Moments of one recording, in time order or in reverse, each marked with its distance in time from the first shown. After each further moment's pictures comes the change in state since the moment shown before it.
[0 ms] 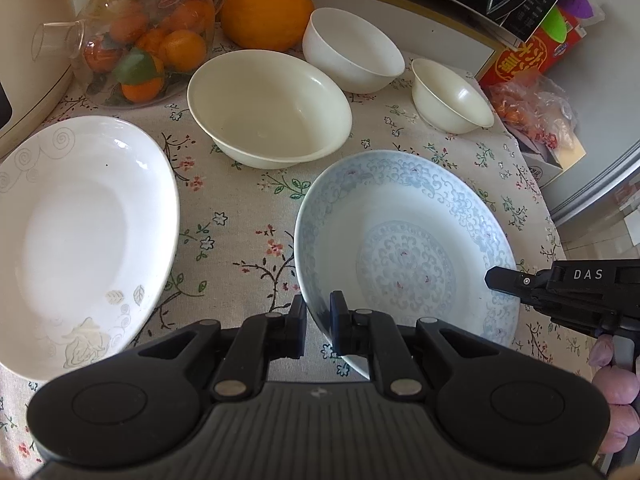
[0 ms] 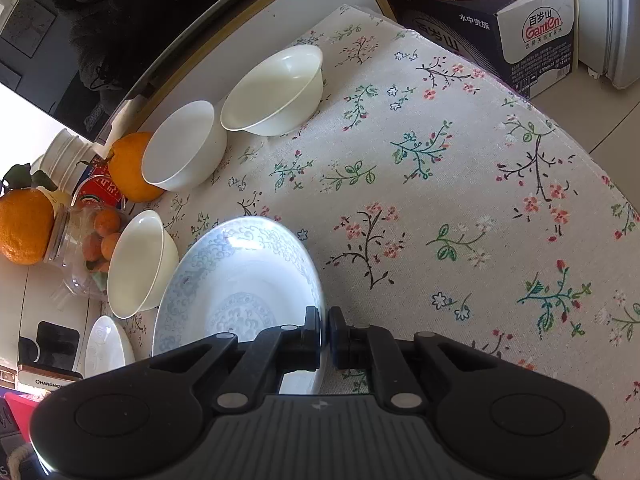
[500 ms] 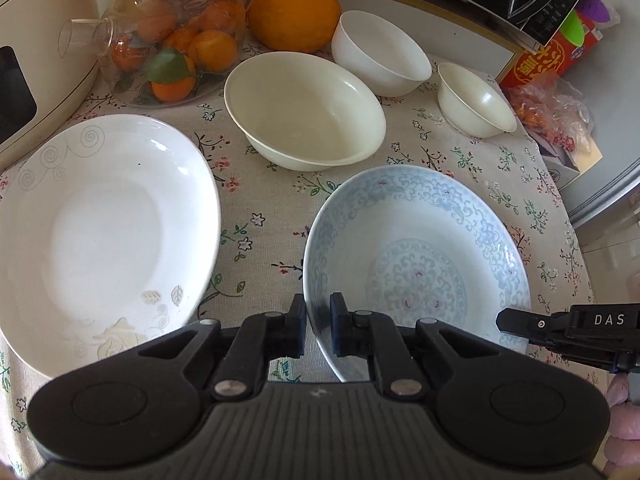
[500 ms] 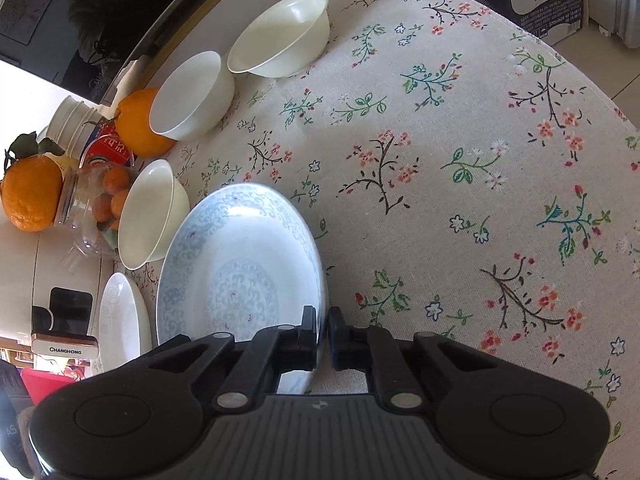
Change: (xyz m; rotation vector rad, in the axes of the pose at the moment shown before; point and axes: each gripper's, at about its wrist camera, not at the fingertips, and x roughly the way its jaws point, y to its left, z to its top) left arm -0.007 0.013 -0.001 -0.017 0.006 0.042; right arm -0.003 0.005 -0.018 0.029 0.122 0.043
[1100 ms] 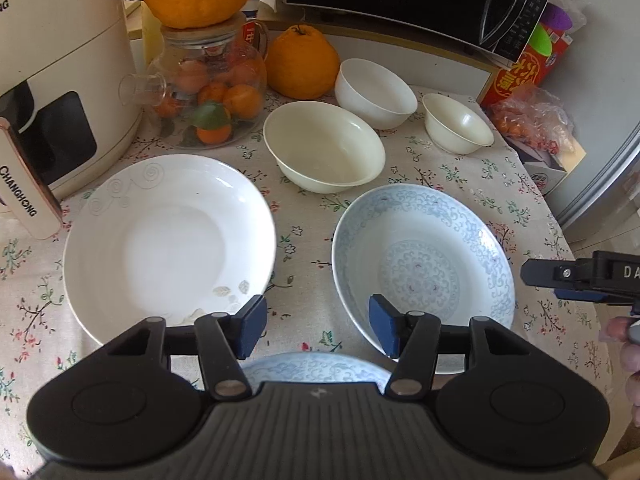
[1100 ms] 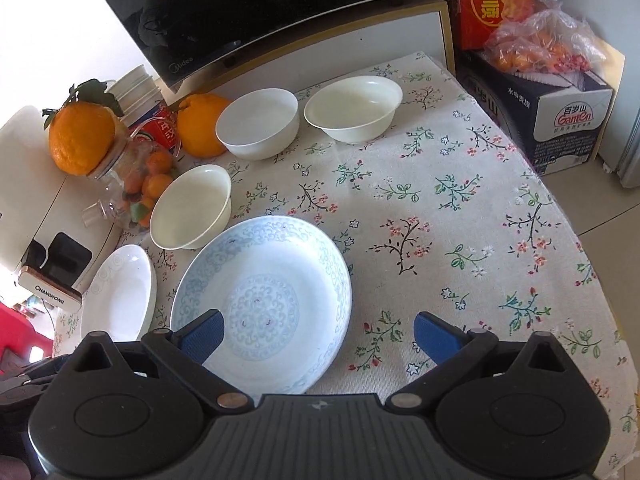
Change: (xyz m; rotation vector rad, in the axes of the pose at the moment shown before) left arm -0.055 0.013 -0.020 0.082 -0.120 0.006; right arm -0.040 0.039 -0.017 -0.297 -0.124 -0.090
